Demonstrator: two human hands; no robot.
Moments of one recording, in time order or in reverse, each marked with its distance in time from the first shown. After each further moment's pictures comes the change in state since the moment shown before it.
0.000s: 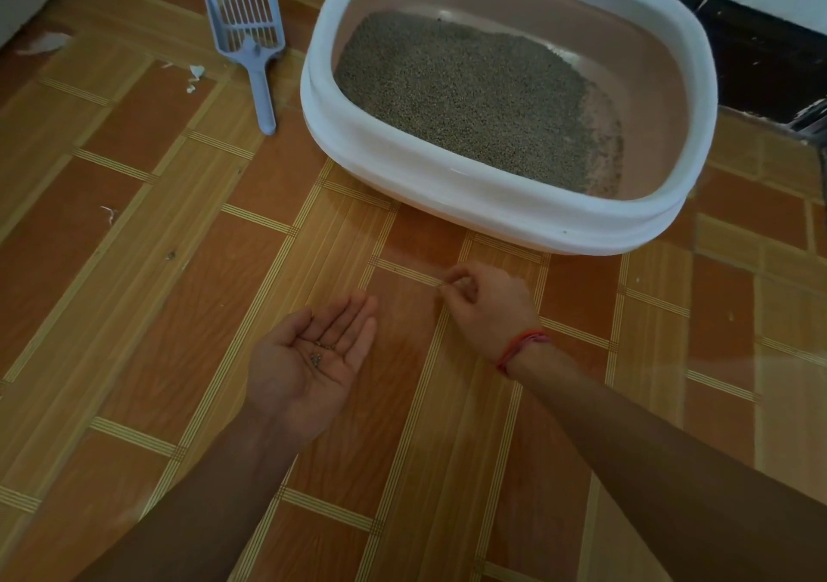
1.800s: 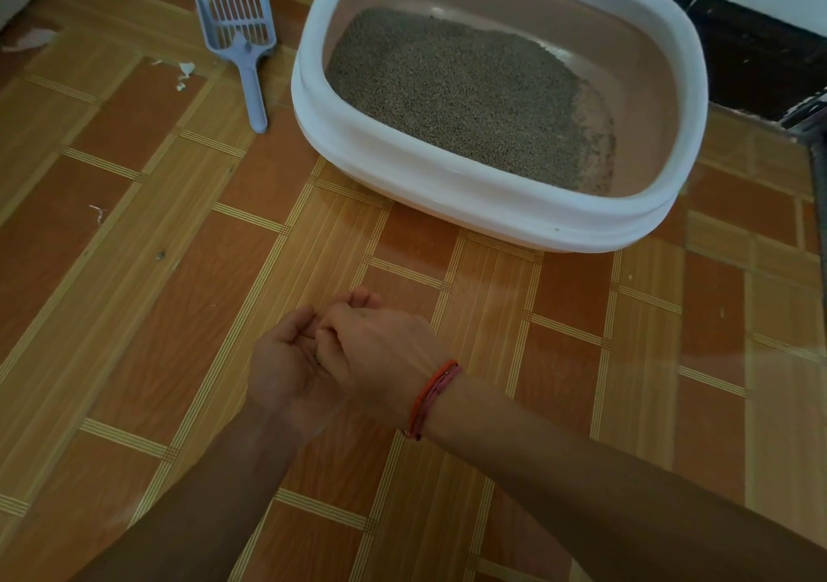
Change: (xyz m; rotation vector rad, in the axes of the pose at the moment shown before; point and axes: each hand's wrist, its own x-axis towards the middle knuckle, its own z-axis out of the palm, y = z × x) left_hand 0.006 -0.006 -0.009 0.047 -0.058 -0.099; right_hand -0.041 -0.103 0.010 -0.128 -0.269 -0.411
